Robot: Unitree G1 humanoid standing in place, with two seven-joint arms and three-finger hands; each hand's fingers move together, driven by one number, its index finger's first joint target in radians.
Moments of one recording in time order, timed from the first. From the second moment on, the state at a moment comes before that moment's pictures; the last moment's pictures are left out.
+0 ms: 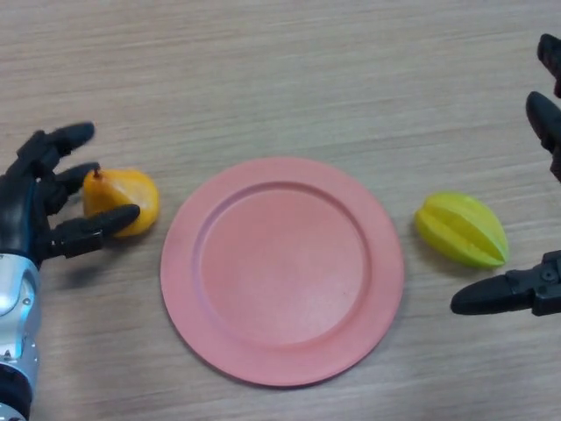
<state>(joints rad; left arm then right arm) -0.56 0.36 0.13 1.06 -0.18 -0.49 -0.11 -0.06 -0.26 -0.13 -0.97 0.07 0.81 0.19</state>
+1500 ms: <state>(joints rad) -0.12 0.25 -0.03 0.01 0.29 -0.15 -0.35 -0.03 -0.34 -0.18 -1.00 0.22 0.84 0.16</state>
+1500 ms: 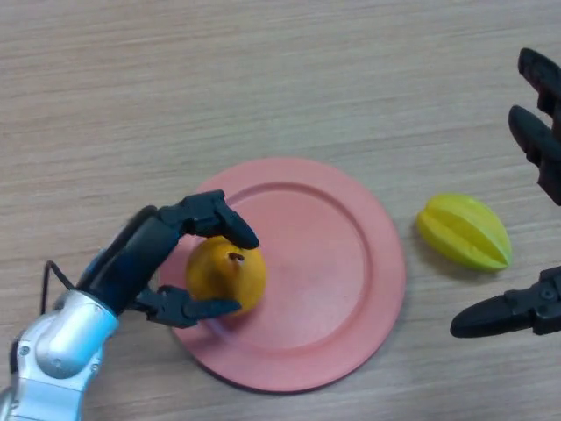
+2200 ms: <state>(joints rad) -0.17 0.19 -0.08 0.05 0.19 0.00 -0.25 0.00 -0.36 -0.27 -1.00 0.24 0.81 0.20</state>
